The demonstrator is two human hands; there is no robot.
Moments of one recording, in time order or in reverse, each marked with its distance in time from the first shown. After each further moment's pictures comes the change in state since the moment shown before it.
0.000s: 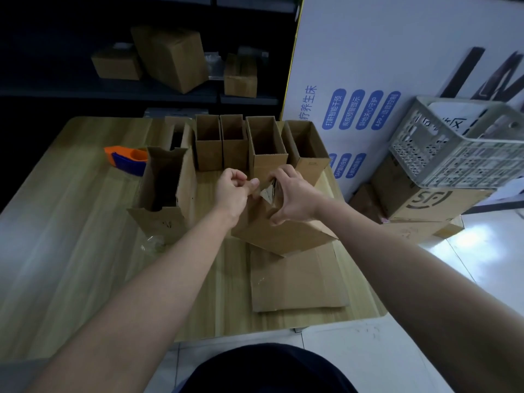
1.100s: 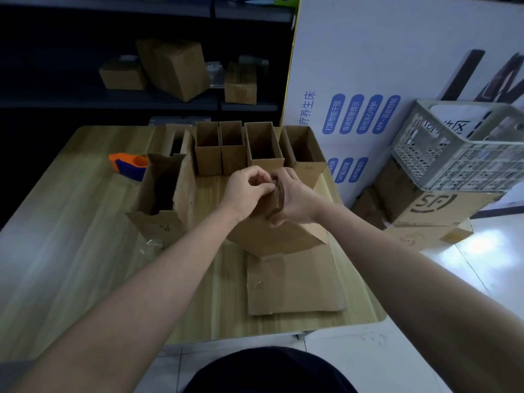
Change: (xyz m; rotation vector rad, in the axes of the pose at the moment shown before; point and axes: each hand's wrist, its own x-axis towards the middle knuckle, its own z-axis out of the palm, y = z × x) left_hand -0.023 0.032 0.016 0.341 -0.188 0.355; right_hand -0.011 0.009 -0.008 0.220 0.026 -0.036
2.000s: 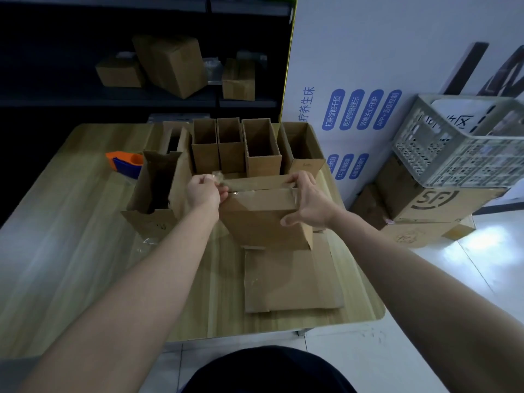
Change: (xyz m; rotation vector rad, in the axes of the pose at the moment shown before) left_hand 0.018 -0.040 -0.017 -0.477 0.551 -0.636; right_hand -0.016 0.043 0.000 0.194 0.110 0.082
